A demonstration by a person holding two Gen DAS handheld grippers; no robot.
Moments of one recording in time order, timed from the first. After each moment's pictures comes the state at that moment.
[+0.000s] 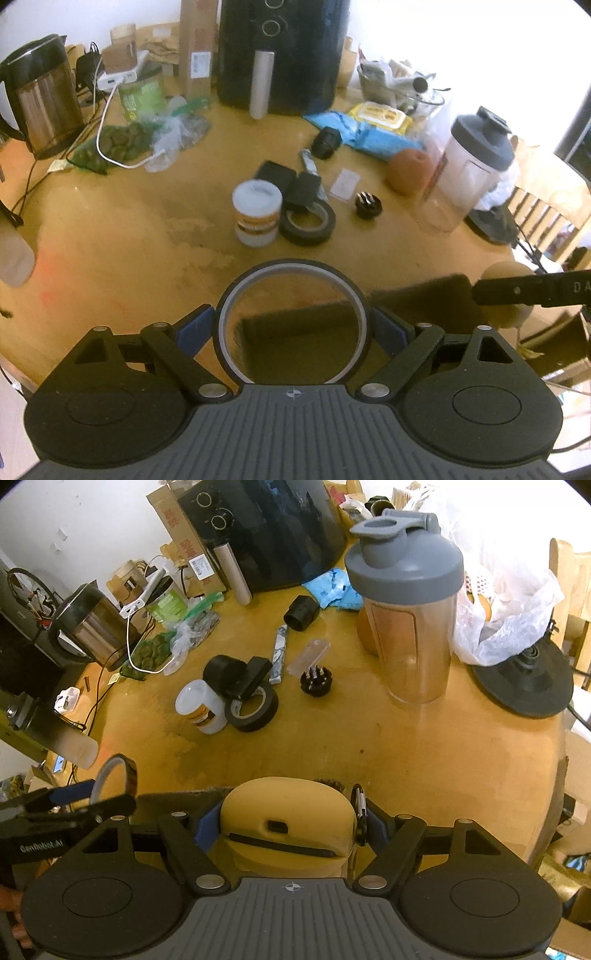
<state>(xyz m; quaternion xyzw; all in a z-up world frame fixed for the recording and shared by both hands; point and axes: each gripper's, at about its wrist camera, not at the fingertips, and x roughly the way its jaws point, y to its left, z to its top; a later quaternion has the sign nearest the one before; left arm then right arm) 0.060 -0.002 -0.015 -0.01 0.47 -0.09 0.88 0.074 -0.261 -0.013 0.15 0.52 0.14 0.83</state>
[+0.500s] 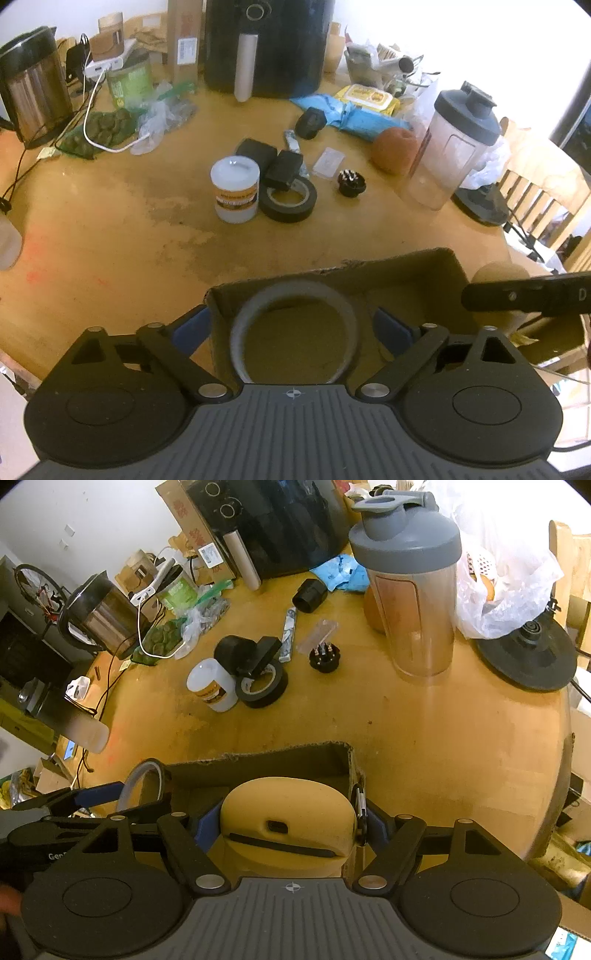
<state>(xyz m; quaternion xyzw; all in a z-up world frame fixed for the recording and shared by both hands) 0.046 -0.018 -0.025 0.00 0.48 -0.10 0.87 0.050 -0.260 -0.017 0.15 0.53 0.16 0.82</state>
